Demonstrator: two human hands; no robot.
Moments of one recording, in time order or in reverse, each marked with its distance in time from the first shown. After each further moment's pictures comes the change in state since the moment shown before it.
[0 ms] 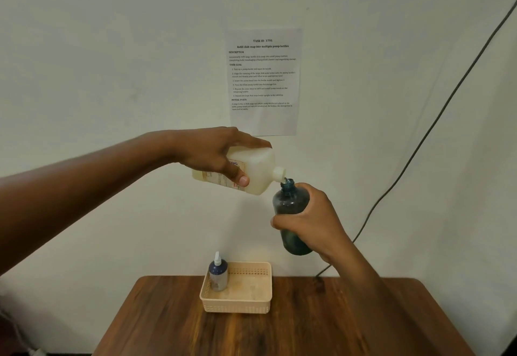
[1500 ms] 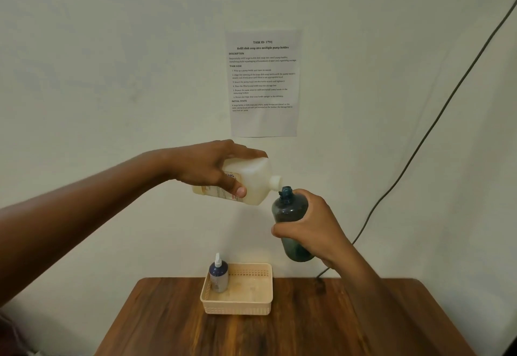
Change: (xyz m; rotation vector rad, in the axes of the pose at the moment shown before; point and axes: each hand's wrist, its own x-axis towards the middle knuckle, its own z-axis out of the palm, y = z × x) left_hand -0.009 -0.015 0.021 -0.059 0.026 0.058; right_hand -0.003 0.006 0.001 -0.067 -0.041 0.012
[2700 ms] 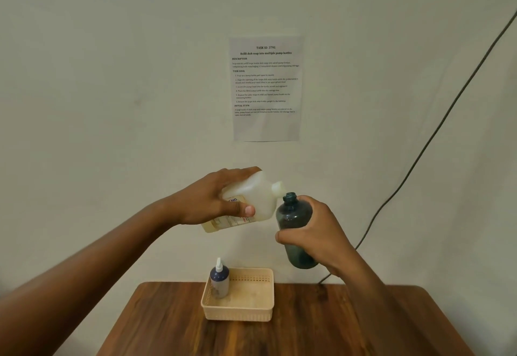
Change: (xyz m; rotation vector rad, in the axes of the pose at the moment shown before) left_hand -0.024 -0.001 0.058 -0.240 0.204 -0.009; right_hand 0.001 0.004 -0.001 0.002 -0.015 0.011
